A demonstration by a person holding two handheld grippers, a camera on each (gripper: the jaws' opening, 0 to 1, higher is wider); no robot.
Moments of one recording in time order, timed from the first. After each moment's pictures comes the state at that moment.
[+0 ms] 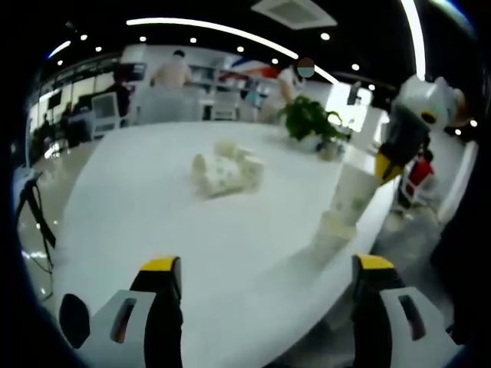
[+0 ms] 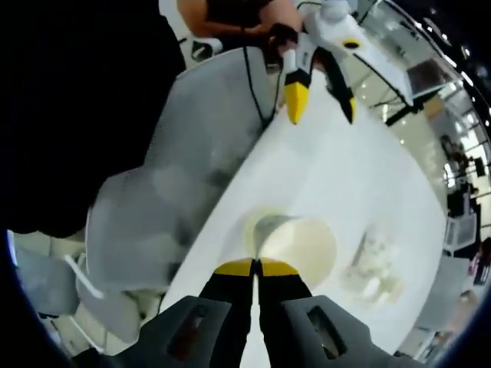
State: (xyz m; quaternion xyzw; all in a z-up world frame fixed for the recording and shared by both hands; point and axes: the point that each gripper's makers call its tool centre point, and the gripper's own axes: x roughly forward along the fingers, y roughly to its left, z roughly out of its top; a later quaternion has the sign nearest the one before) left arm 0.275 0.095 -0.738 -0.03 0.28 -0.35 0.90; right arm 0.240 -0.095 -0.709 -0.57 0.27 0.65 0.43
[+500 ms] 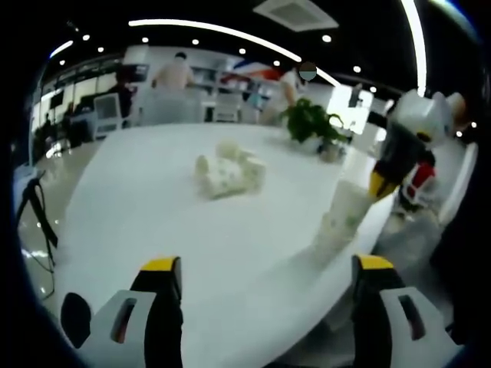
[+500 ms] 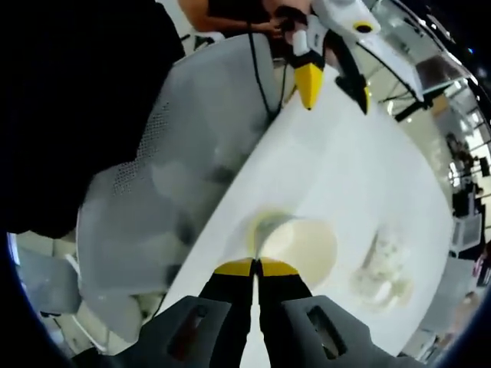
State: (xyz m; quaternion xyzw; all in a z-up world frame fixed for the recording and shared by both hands) left arm 0.276 0.099 -0.735 -0.03 0.27 -0.34 0.90; right arm 0.238 -0.094 -0.734 -0.57 0.28 0.65 0.42
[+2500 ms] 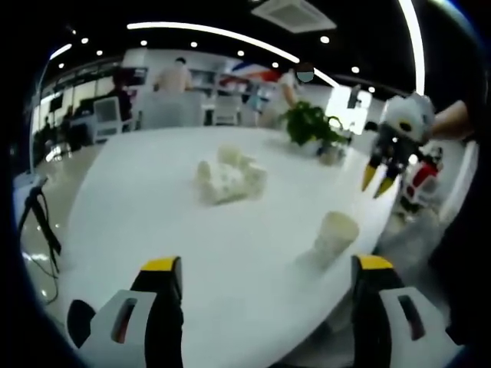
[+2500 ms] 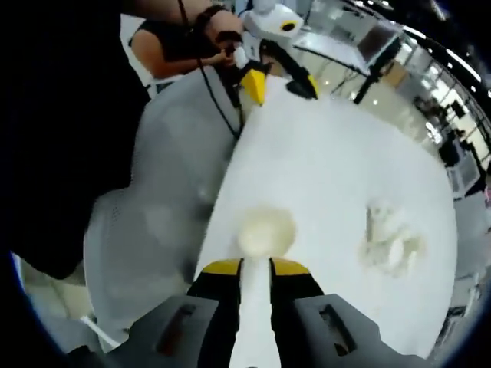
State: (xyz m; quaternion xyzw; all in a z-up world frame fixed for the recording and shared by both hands) left arm 0.279 0.102 -0.724 -0.03 0.26 -0.35 0.90; right arm 0.263 -0.116 -0.714 -0.41 0.32 0.63 0.57
